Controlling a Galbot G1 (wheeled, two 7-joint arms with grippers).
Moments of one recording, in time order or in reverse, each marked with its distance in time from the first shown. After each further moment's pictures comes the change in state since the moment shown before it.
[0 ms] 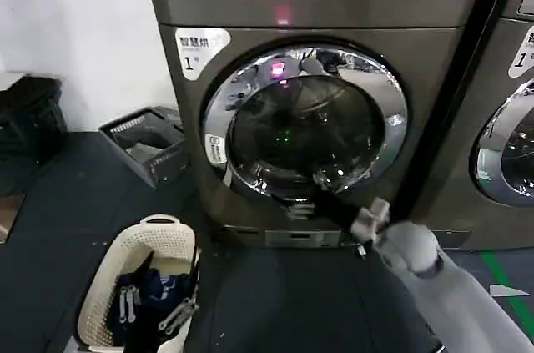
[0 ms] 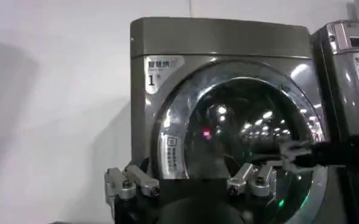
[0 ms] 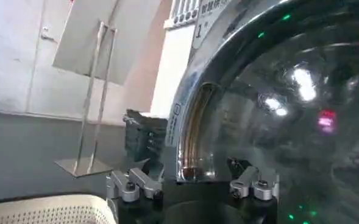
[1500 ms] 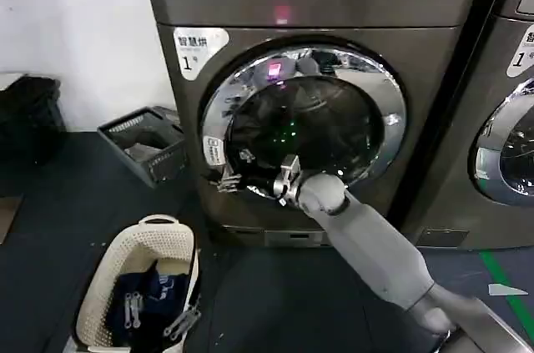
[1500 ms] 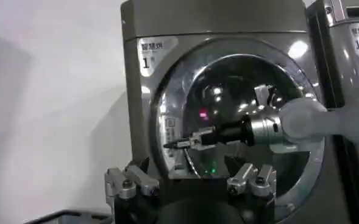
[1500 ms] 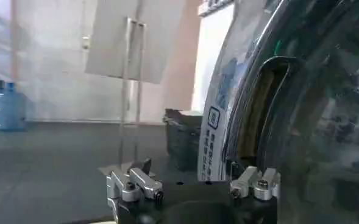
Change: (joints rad) left arm -0.004 -0.007 -0.003 0.019 0.071 0.060 -0.024; right arm 0.288 0.253 -0.202 -0.339 0.036 -0.040 -0.183
